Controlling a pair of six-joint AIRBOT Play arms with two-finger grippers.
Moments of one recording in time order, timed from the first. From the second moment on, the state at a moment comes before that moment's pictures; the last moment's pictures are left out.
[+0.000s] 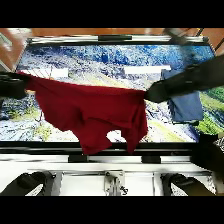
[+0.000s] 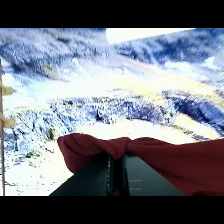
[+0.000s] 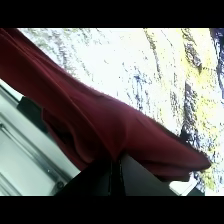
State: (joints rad) left arm -0.44 -0.77 1.33 1.72 -1.11 -1.75; right arm 0.24 -1.16 1.55 2.07 -1.54 -1.72
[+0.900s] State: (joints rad) left arm -0.25 -1.29 1.28 1.63 -0.83 -1.95; right arm 0.13 -1.48 1.43 2.03 -1.07 -1.64
